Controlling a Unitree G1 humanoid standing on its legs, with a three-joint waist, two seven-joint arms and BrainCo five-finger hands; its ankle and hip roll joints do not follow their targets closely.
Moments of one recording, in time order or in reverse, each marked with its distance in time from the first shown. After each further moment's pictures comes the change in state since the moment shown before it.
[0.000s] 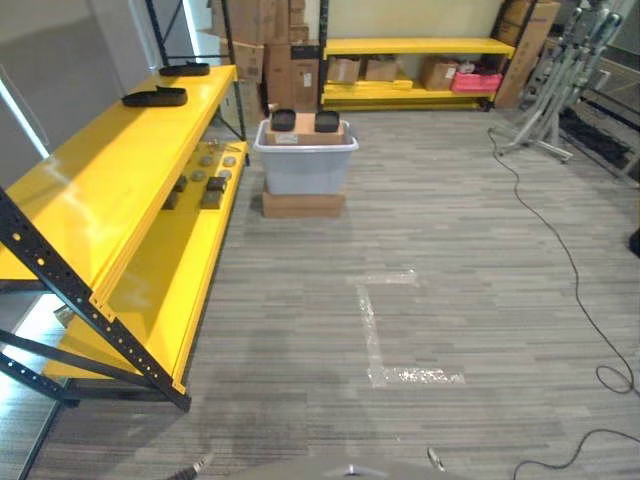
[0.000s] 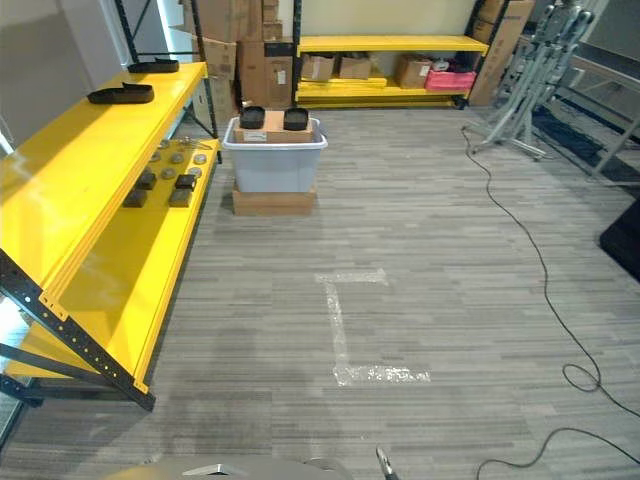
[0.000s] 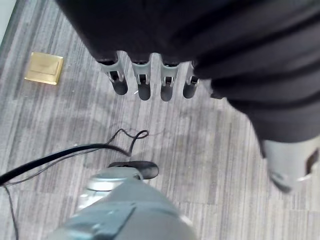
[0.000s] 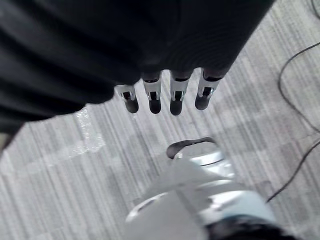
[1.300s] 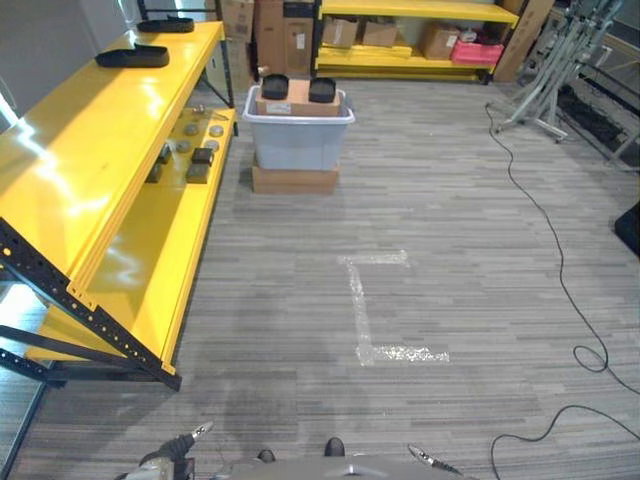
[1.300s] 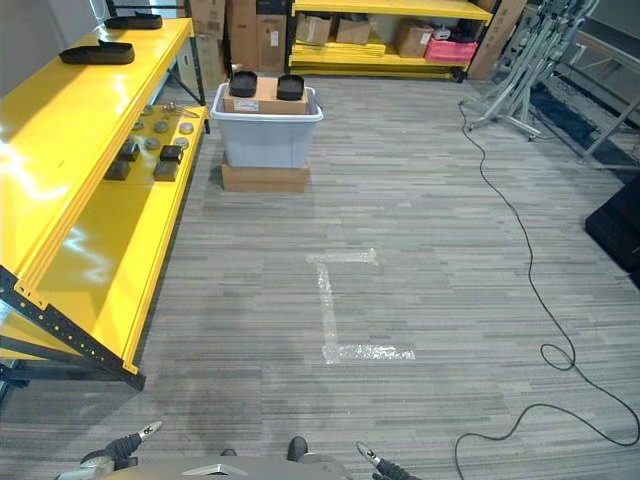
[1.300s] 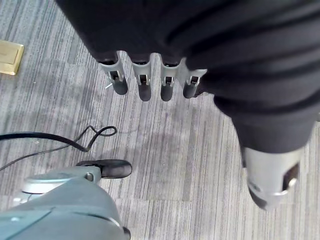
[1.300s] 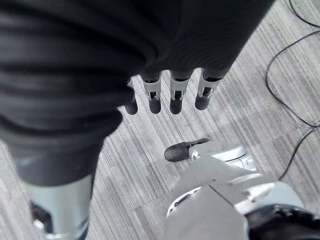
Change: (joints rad) left arm -0.014 0.006 -0.019 -0.059 -0.036 -0.121 0.043; right arm -0.043 -0.012 -0.020 0.018 0.053 0.012 0.038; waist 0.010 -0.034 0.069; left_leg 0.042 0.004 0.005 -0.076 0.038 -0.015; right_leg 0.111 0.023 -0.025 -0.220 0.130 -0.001
